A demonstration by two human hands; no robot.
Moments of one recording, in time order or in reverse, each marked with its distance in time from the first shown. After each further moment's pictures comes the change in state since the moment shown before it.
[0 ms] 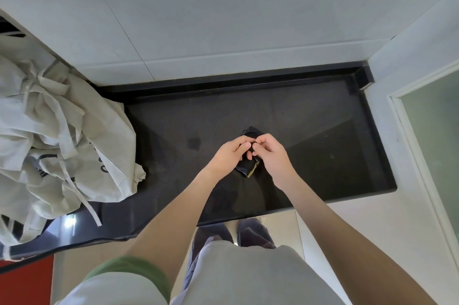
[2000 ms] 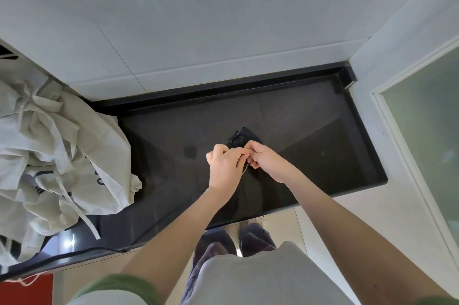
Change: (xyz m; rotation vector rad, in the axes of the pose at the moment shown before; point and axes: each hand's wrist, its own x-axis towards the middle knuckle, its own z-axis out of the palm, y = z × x) left_hand -0.027 0.004 0.034 0.518 0.498 0.078; right_hand 0.019 0.006 -0.013 -0.162 -0.342 0.071
